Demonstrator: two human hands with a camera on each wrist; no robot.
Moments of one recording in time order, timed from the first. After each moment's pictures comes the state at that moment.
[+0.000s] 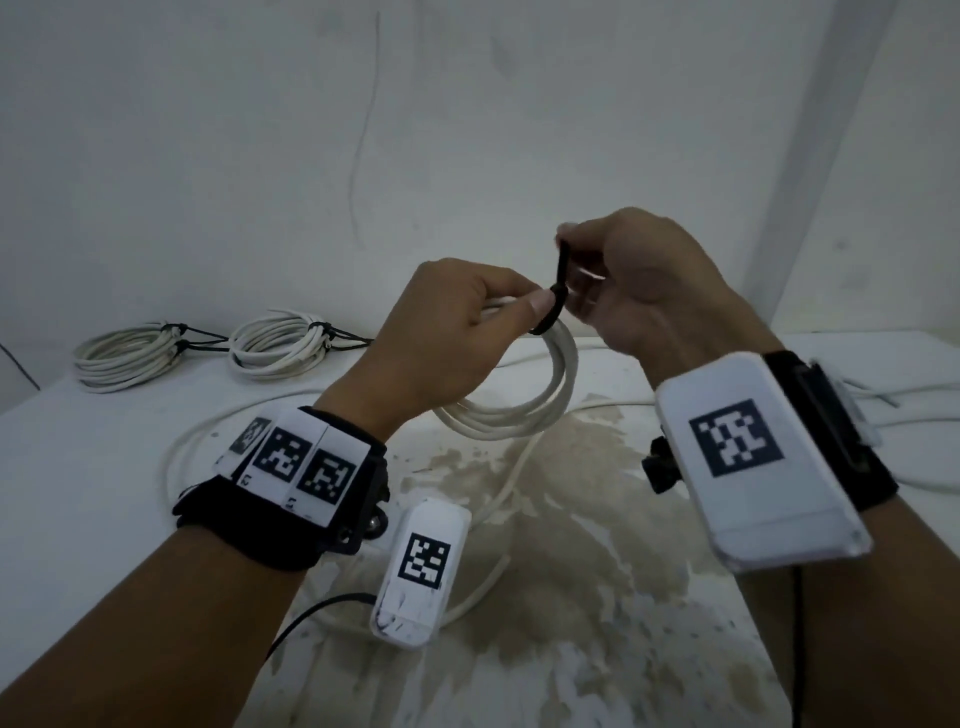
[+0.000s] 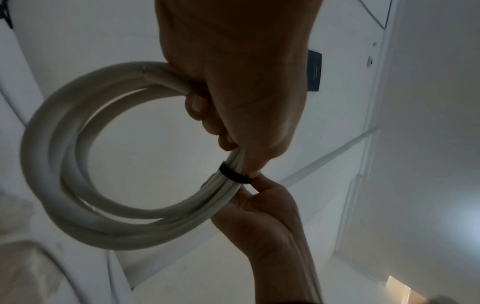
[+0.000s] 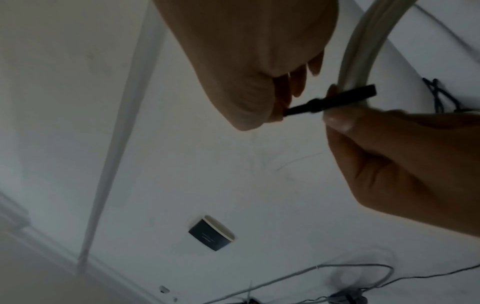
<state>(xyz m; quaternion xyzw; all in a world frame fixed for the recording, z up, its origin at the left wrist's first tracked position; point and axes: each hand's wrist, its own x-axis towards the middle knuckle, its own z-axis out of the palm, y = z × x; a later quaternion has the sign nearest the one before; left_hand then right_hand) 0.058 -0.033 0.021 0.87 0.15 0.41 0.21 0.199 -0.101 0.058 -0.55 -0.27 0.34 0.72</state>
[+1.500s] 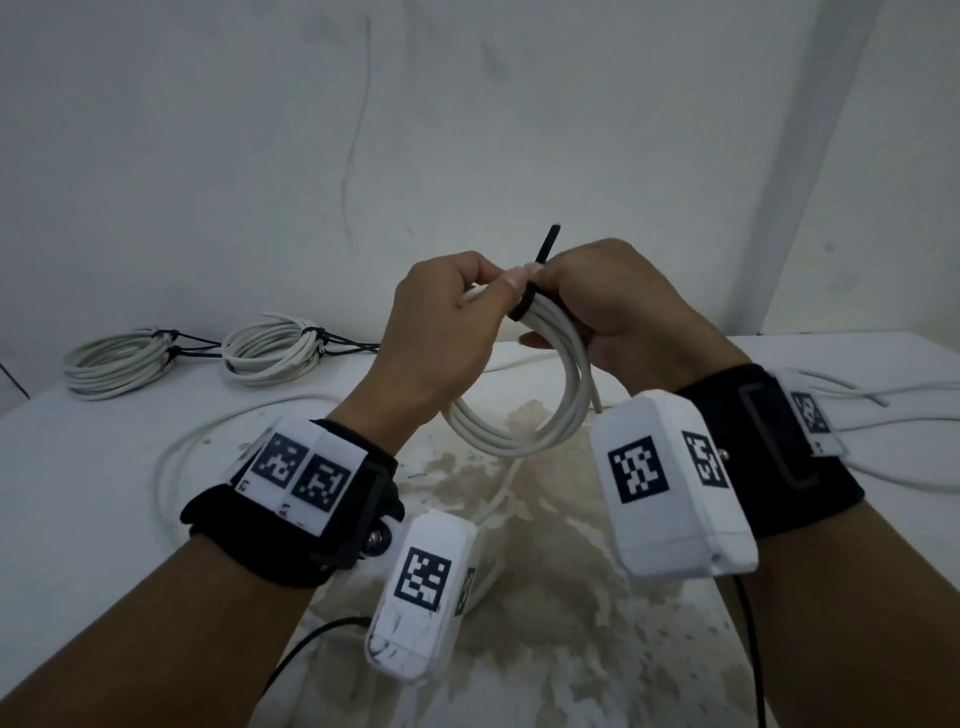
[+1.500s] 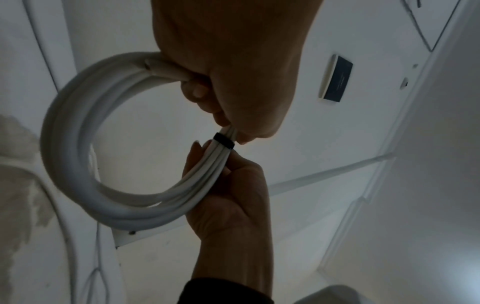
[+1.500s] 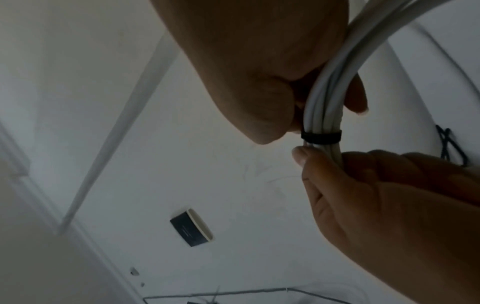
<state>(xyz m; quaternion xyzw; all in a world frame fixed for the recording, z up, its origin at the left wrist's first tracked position) 0.068 -0.039 0.018 0.78 0.23 0.48 0.33 0.187 -0.104 0.050 -0.62 -0.37 0.29 0.62</state>
